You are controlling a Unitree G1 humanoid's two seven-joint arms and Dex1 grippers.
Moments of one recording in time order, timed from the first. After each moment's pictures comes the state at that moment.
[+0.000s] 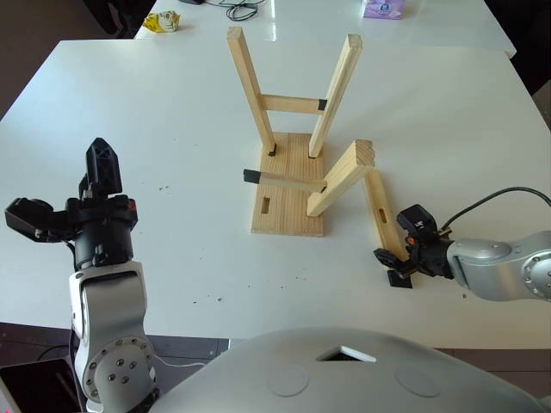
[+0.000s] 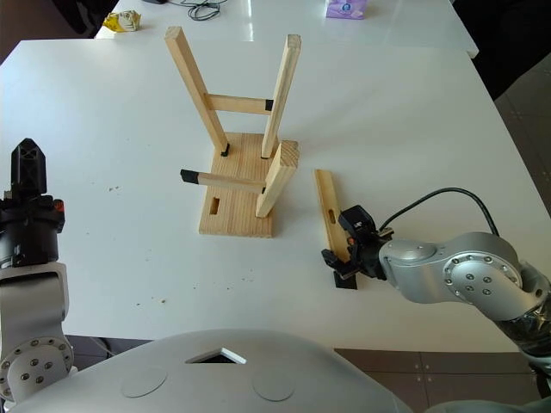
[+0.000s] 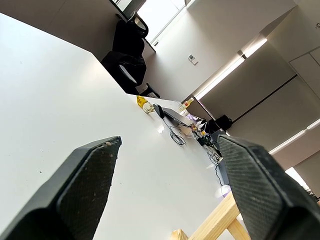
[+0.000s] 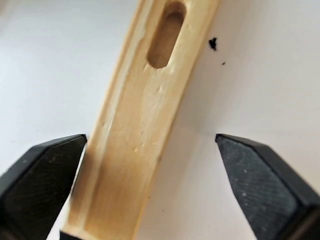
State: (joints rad) left arm 0.46 0.10 0.30 -0.90 -1.10 0.15 0.41; right arm -0.05 -1.14 0.33 -0.61 1.49 1.08 -0.52
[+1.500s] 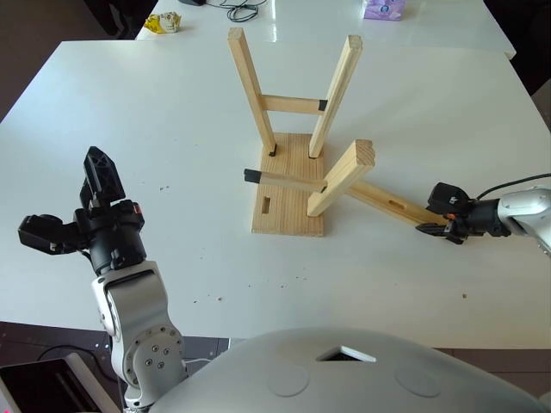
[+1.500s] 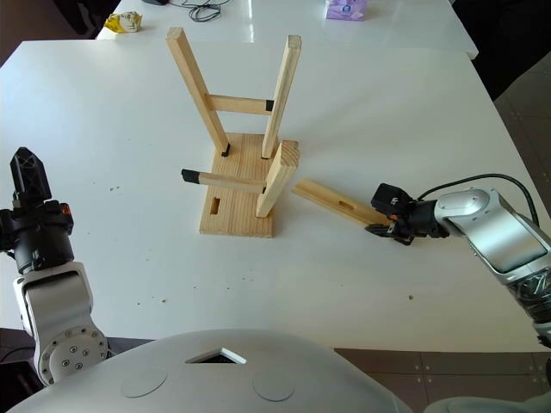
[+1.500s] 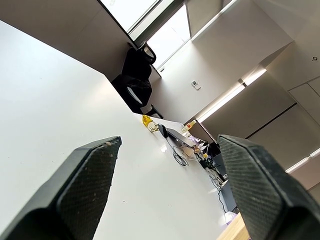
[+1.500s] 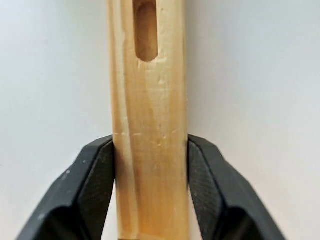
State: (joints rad) left arm 0.43 -0.07 0.25 -0.81 -0.92 0.02 0.27; right arm -0.14 -1.18 0.36 -0.12 0.27 0.63 0.87
